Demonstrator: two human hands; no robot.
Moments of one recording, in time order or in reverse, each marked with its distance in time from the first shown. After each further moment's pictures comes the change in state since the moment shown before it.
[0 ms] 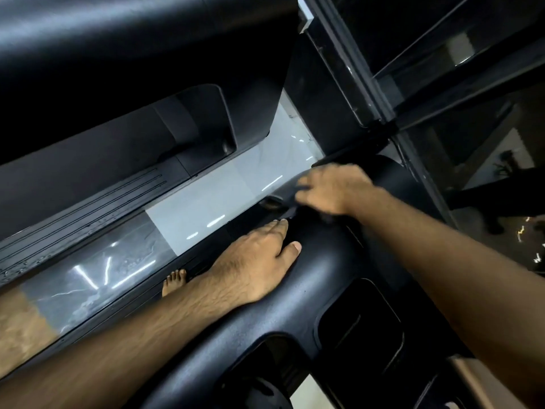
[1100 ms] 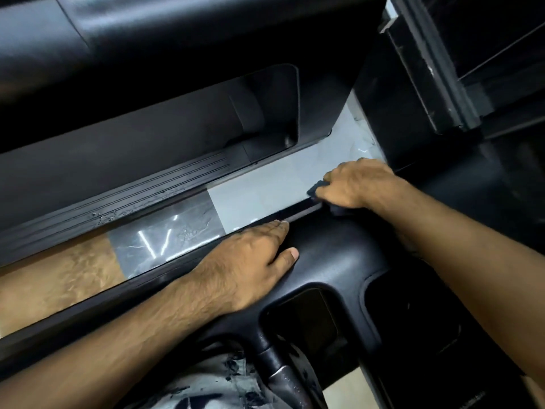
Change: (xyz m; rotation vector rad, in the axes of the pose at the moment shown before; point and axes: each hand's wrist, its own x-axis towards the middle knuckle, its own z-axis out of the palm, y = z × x) left_hand -0.113 -0.019 0.003 0.121 0.156 -0.121; right_hand -0.037 -0.081 -0.001 -0.106 -0.046 -0.219
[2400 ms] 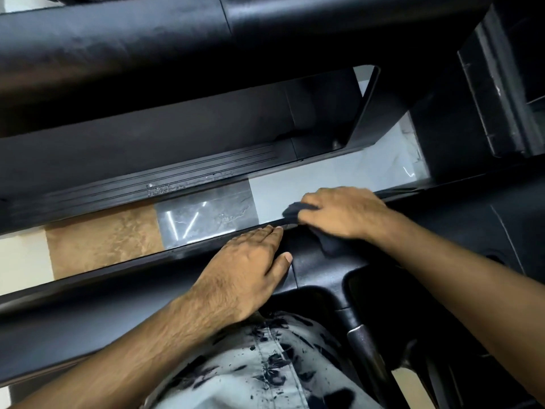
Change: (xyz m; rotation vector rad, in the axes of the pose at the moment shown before) left_hand -0.123 -0.063 -0.010 0.030 0.093 -0.209; right_hand -0.028 -0.145 0.002 0.088 0.022 -0.205
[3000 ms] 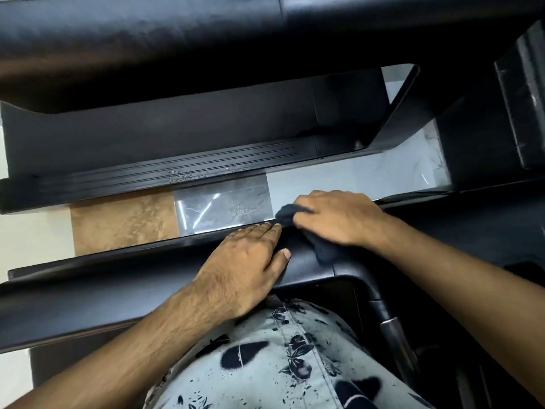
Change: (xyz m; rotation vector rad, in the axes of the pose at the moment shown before) left_hand -0.039 -0.033 -0.003 0.004 0.008 -0.103; right_hand -0.005 -0.061 0.004 -0.018 -0.021 -0.110
